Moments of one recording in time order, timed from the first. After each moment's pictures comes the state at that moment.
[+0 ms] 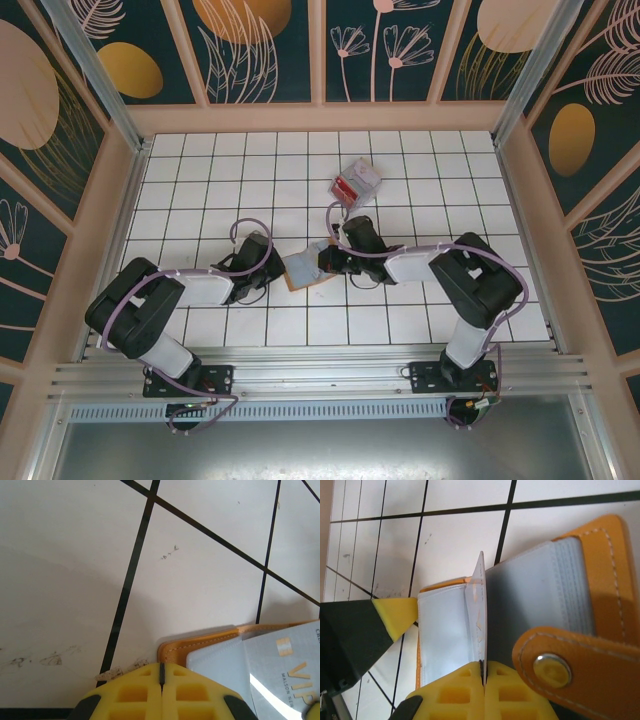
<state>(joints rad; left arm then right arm) -0.61 1.58 0.52 0.22 -0.03 -1.02 0.71 1.74 0.74 0.25 -0.38 0.72</state>
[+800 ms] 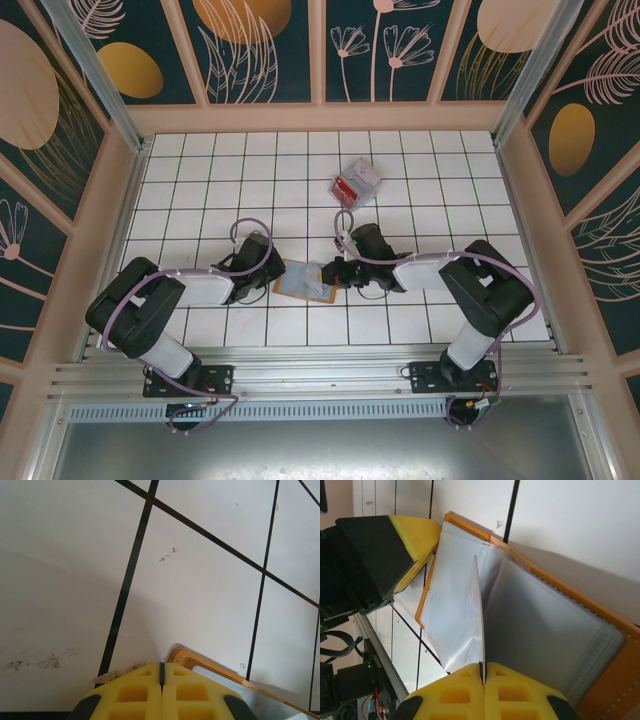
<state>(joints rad) -0.61 1.58 0.52 0.22 -0.04 -1.02 0.70 1.68 0.65 0.22 -0.57 0.77</state>
